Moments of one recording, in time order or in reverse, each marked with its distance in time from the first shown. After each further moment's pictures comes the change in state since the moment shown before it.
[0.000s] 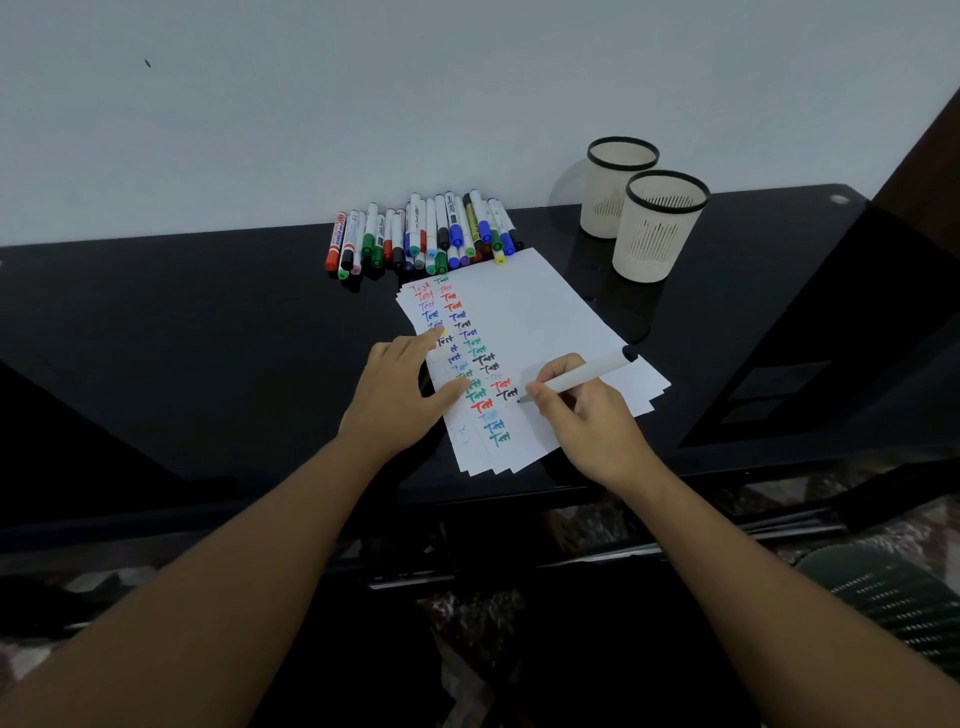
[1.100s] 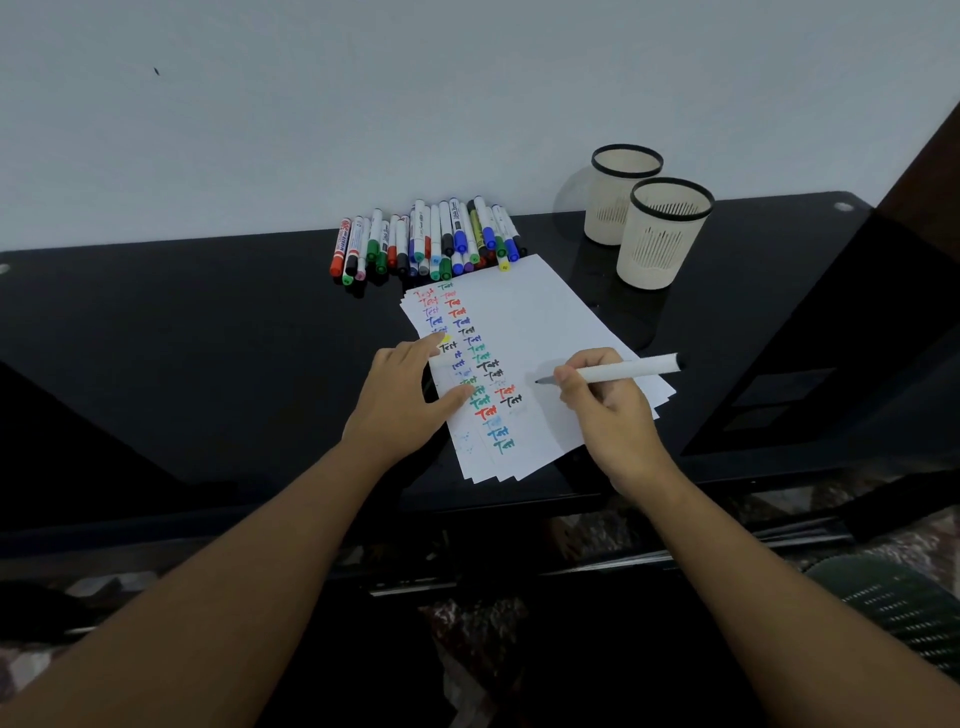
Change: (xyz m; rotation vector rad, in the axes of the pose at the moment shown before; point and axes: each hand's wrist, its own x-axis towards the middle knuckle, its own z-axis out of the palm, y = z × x) left_hand 0.001 0.001 -0.002 -0.036 -0.022 -0.028; right_hand 0.002 -0.004 -0.004 0.341 0.152 0.084
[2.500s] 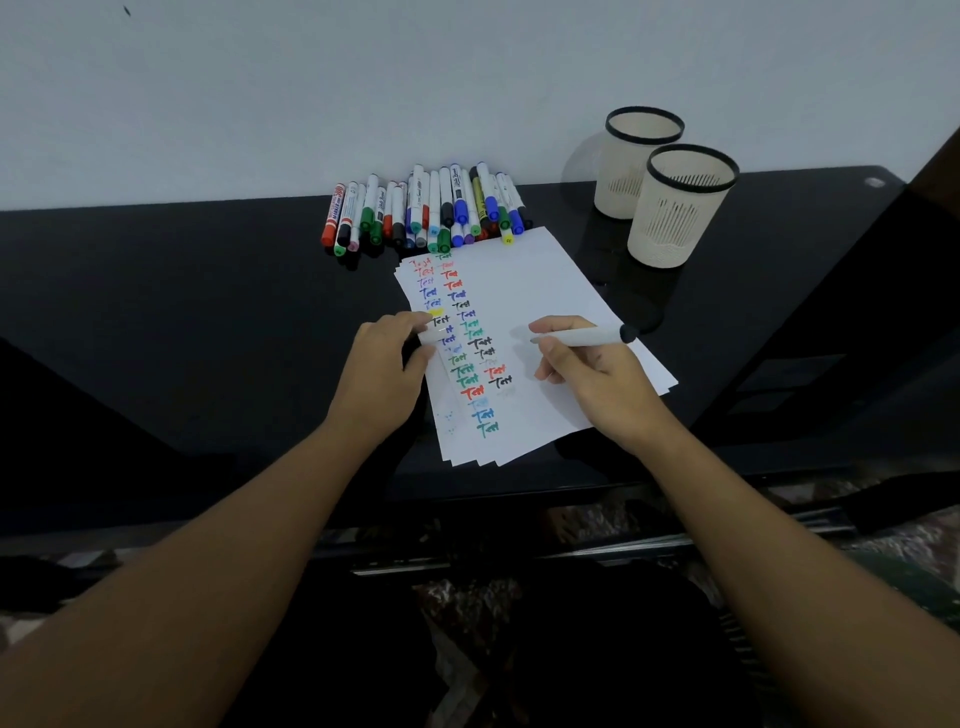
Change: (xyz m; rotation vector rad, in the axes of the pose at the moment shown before) left_hand 0.006 -0.003 -0.001 -0.030 0.103 -0.037; right_hand 0.035 0.002 -0.003 -0.121 -0.207 -0.057
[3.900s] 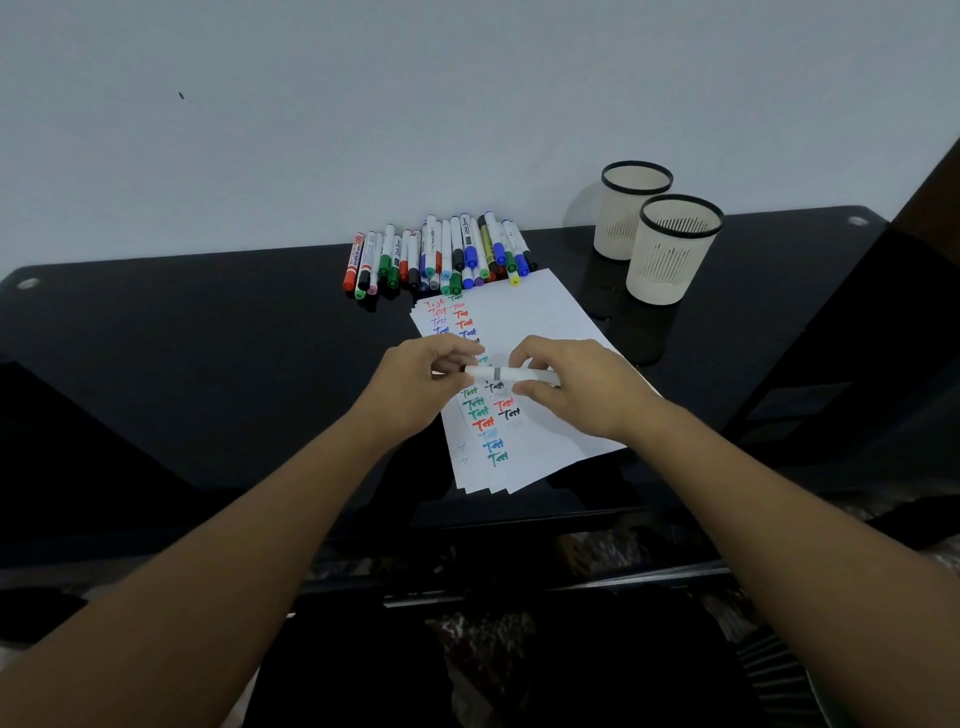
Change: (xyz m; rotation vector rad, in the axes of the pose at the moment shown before) left_hand 0.013 0.043 -0.036 -0.243 -0.226 -0.007; right_hand 0.029 -0.043 -0.004 -0.798 -0.239 -0.178
